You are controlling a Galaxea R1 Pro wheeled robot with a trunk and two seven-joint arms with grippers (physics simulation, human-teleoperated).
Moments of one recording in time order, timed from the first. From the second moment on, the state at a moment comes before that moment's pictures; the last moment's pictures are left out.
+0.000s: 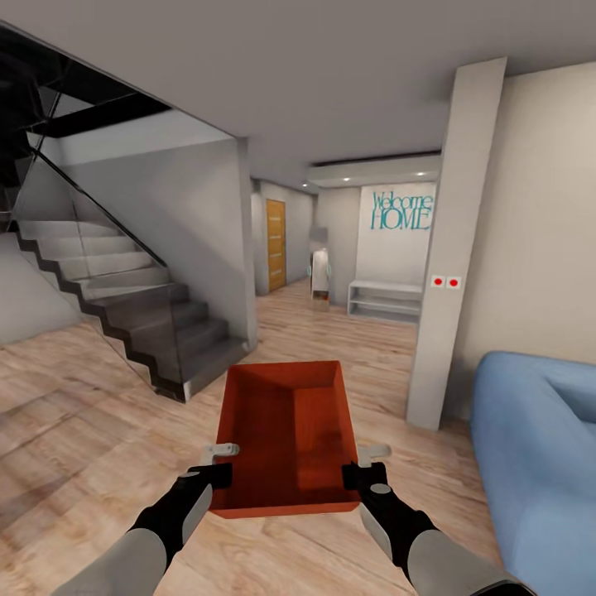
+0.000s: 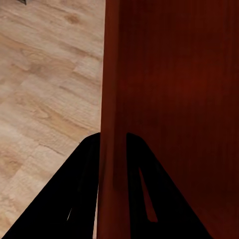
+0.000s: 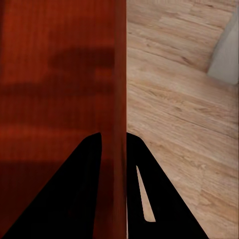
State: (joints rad) left arm -0.64 -0.06 0.00 -0.41 0.07 0.22 0.12; right arm -0.67 0.13 0.22 -0.27 -0.10 -0.04 -0.20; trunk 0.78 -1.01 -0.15
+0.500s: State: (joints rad) left arm -0.64 -0.06 0.00 -0.41 0.08 0.22 0.11; right arm -0.67 0.13 0.22 -0.26 -0.10 -0.04 -0.20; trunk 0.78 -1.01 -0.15
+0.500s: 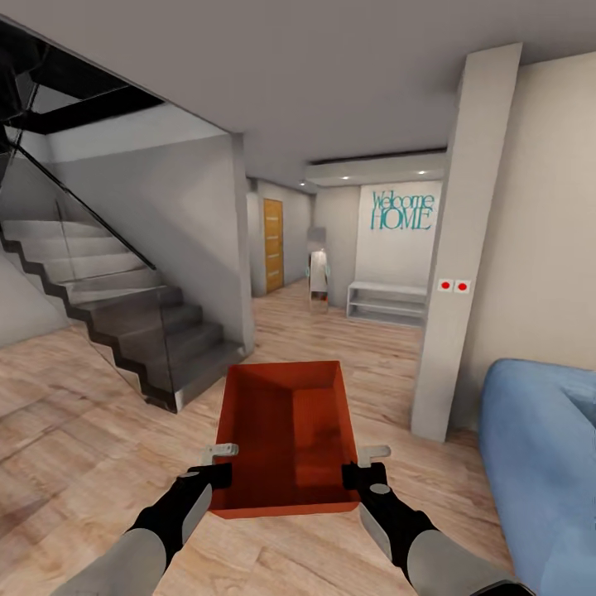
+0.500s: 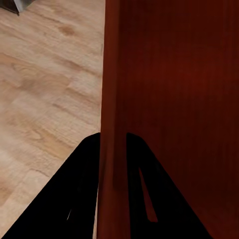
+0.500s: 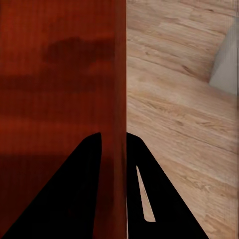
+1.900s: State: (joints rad) left arm -0.64 -0.06 0.00 -0.41 0.07 0.22 0.11; right arm -0.67 0.13 0.22 -0.26 -0.11 -0.04 -0.20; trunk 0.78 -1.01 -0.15
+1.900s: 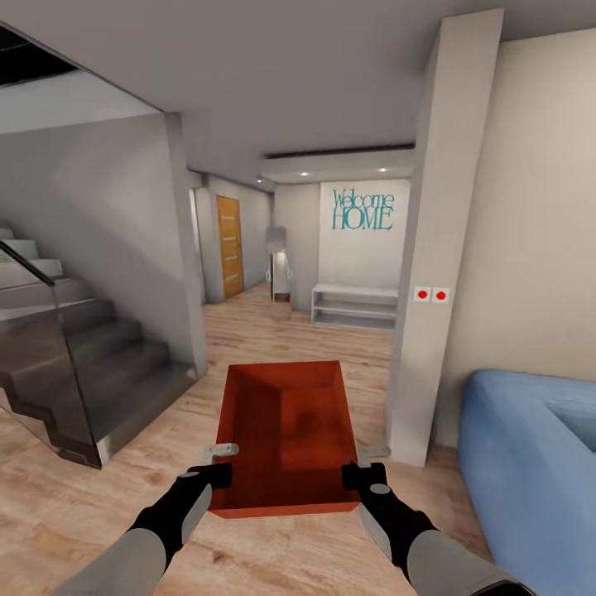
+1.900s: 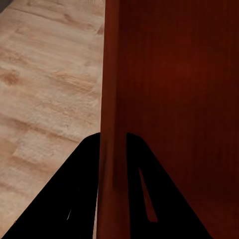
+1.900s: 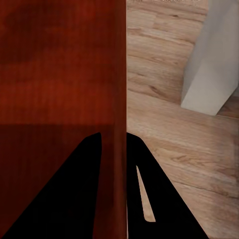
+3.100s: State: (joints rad) left arm -0.64 -0.06 0.00 -0.41 0.08 0.22 0.11; right arm -0.67 0.13 0.22 -0.26 -0.11 -0.04 -0.20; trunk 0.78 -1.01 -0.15
